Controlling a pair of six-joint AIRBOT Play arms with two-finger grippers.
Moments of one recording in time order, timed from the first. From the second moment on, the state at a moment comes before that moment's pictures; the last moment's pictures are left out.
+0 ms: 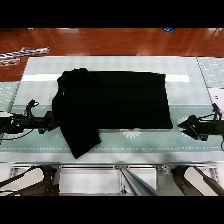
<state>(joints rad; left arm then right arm) 0.46 -1.28 0.53 0.73 -1.13 -1.11 -0.64 -1.04 0.53 -1.01 1.23 1.36</state>
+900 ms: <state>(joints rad) 0.46 -1.14 0.87 0.59 -1.21 -1.11 -0.29 -1.30 1.07 -0.71 1.19 1.28</state>
